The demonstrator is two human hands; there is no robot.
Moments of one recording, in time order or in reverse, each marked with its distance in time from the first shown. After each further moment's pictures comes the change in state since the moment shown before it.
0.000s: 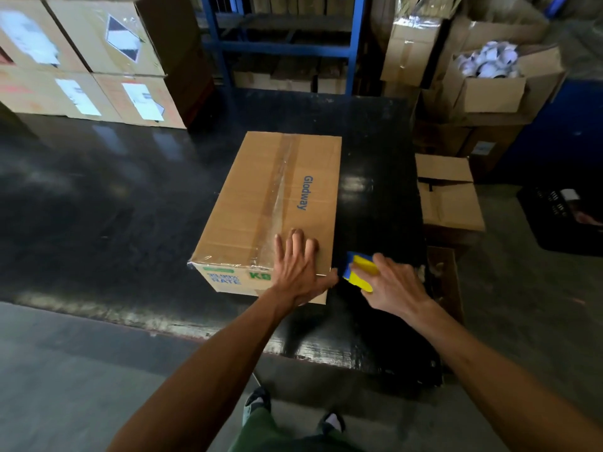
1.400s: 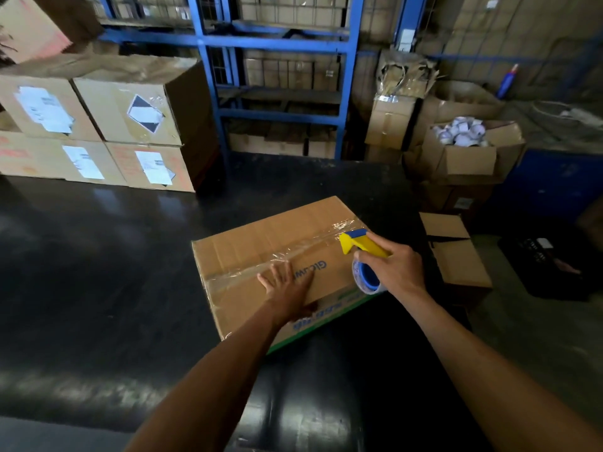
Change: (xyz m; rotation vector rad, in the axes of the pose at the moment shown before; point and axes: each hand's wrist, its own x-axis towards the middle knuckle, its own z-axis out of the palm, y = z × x) left_hand 0.106 -0.142 -0.041 0.102 -0.435 0.056; right_hand 0.167 -0.045 -0.113 0.987 0.311 0.761
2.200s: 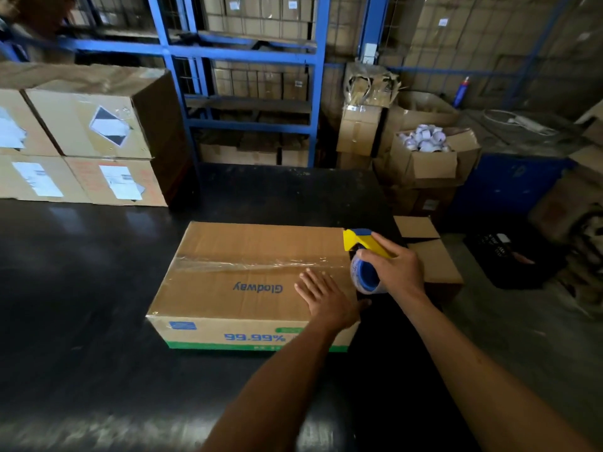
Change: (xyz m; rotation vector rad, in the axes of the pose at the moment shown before) left_hand 0.026 0.113 -0.007 -0.297 -0.043 -0.115; right_hand -0.005 -0.005 -0.019 0.182 0.158 0.130
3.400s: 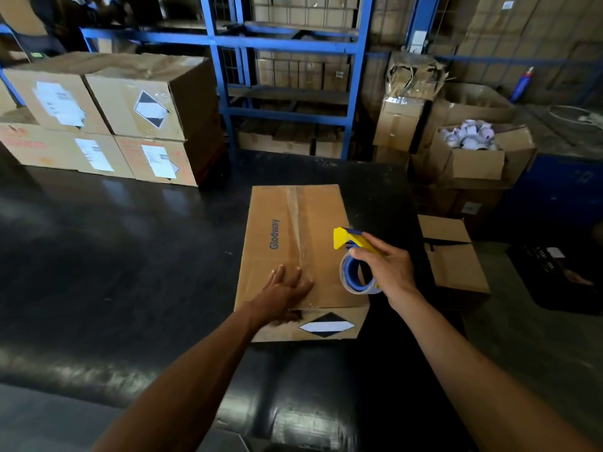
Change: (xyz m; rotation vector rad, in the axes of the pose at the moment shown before) left_hand -0.028 -0.109 -0.012 0.365 0.033 0.359; right_hand 0.009 0.023 -0.002 0.161 -0.206 0.035
